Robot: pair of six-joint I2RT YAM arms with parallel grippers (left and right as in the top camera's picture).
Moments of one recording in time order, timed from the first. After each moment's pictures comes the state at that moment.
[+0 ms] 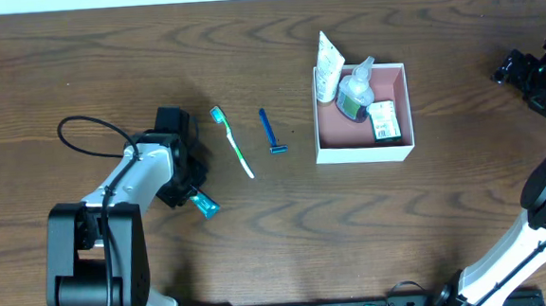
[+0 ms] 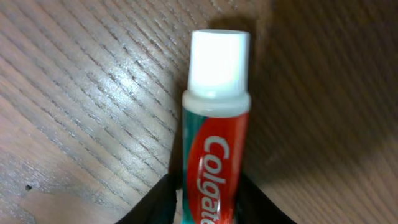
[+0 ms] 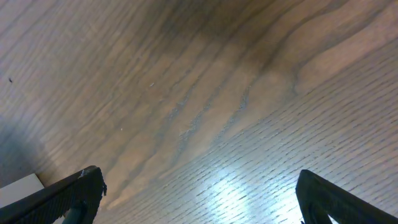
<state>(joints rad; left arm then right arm) -0.10 1.72 0.92 -0.74 -0.03 -0.92 -0.51 2.08 1.70 -0.87 -0.18 0.23</state>
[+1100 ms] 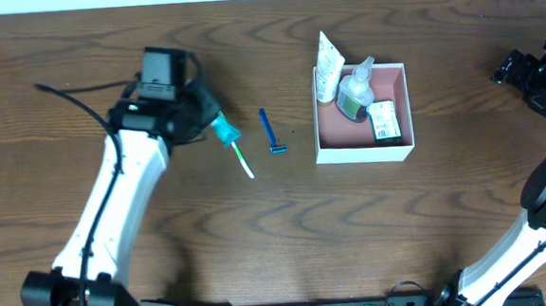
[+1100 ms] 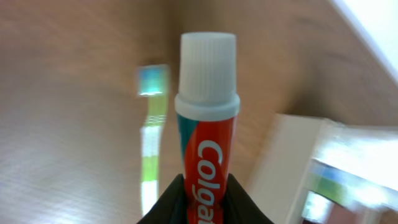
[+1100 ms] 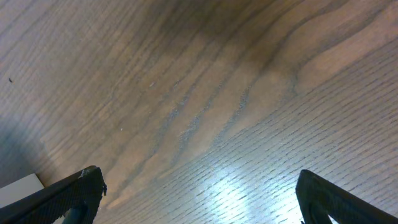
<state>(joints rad) -0.22 1.54 1.28 -0.71 0.13 -0.81 -0.51 2.08 1.70 -0.87 -0.18 0.23</state>
